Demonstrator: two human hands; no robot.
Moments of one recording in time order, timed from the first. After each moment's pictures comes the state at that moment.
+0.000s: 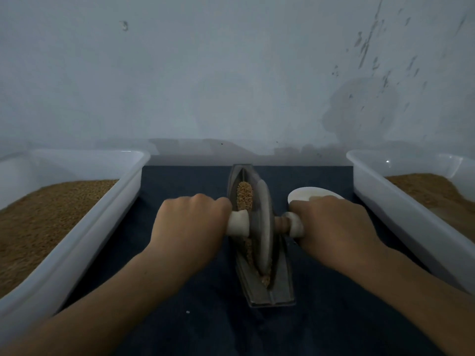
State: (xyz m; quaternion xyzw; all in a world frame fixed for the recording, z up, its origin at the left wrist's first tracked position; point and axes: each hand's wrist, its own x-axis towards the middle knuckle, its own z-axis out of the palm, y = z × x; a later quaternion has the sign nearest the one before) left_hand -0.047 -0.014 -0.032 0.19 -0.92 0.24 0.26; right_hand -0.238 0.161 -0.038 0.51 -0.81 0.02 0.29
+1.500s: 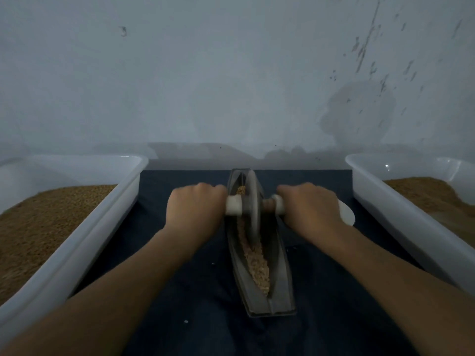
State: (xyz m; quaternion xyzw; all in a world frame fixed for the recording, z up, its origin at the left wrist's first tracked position) left_hand -0.090 -0.044 -0.033 0.27 -0.91 0.21 0.22; right_hand -0.262 0.109 -0.033 0.49 -0.84 0.05 0.24
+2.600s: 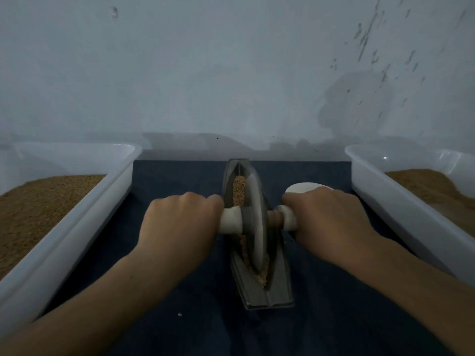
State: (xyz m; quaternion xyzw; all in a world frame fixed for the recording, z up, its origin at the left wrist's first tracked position) left_hand -0.045 -0.016 -0.036 0.20 -0.92 0.23 0.26; right_hand -0.240 0.154 -0.036 0.54 -0.79 0.04 0.28
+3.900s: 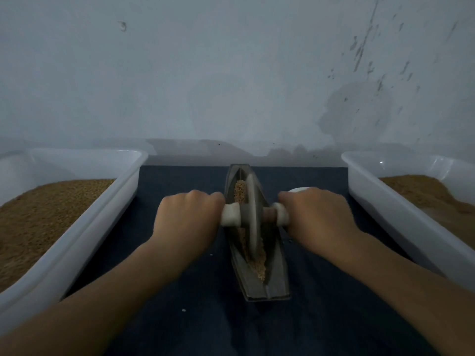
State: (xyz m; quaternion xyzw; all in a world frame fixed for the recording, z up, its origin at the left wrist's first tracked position) left_hand -0.057 -0.025 -0.042 0.21 -0.92 0.22 0.25; right_hand -0.242 0.142 -0.037 0.52 -0.81 0.03 0.28
